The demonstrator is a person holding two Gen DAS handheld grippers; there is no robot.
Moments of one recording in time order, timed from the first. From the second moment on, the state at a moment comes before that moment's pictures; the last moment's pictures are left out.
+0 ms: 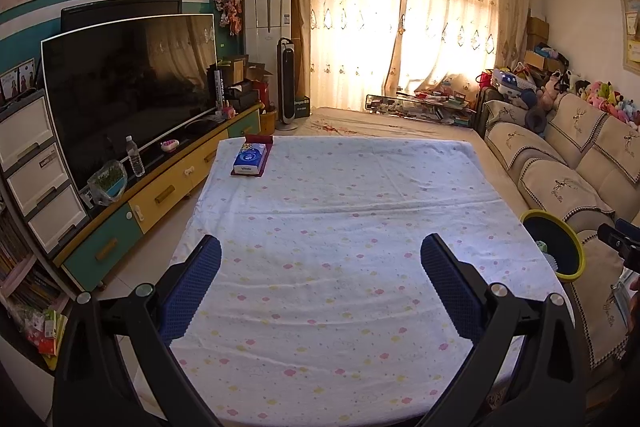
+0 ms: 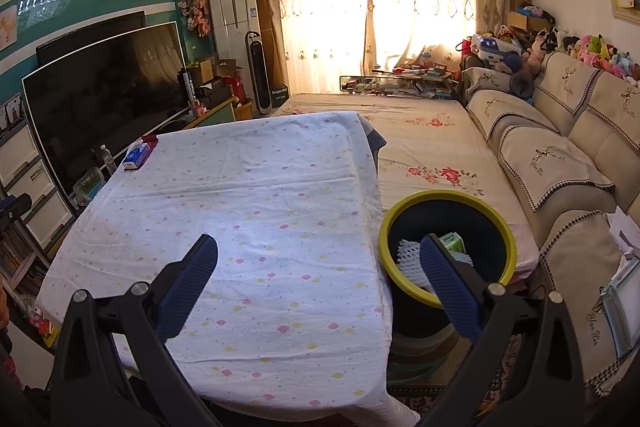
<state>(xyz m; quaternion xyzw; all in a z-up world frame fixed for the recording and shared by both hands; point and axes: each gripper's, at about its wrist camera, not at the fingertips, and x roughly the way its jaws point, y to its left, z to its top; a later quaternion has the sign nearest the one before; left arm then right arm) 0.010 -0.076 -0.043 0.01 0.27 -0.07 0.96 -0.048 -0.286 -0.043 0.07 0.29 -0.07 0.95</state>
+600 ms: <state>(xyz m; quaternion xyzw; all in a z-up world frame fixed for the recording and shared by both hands) 0.013 -0.075 -0.046 0.01 0.27 -0.07 0.96 -0.046 -0.286 -0.046 0.07 0.29 -0.07 0.95</state>
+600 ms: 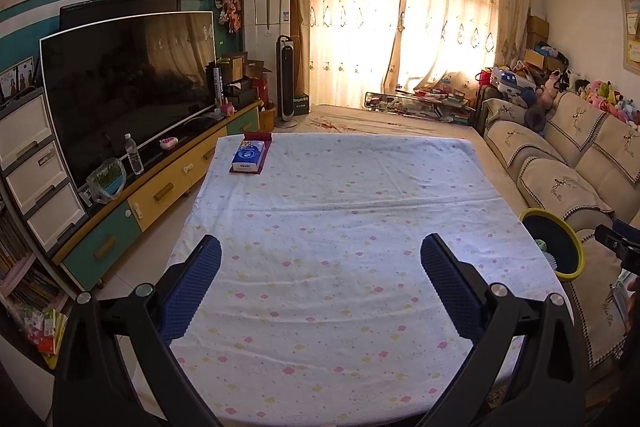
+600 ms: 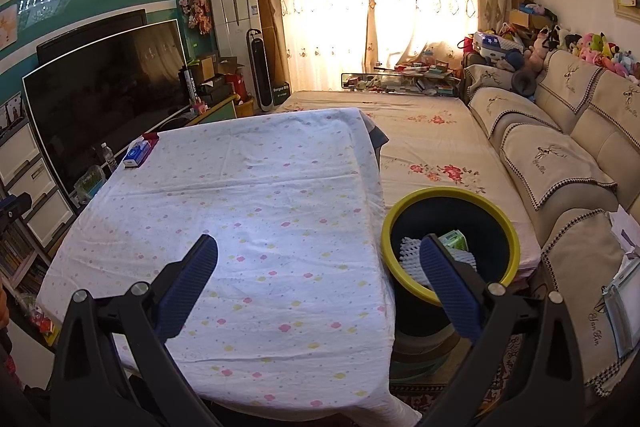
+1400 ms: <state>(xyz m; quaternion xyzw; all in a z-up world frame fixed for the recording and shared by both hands) 0.020 -0.076 -0.050 0.01 0.28 -0.08 0.96 -0.045 -0.285 -0.050 0.07 0.29 -0.07 0.95</state>
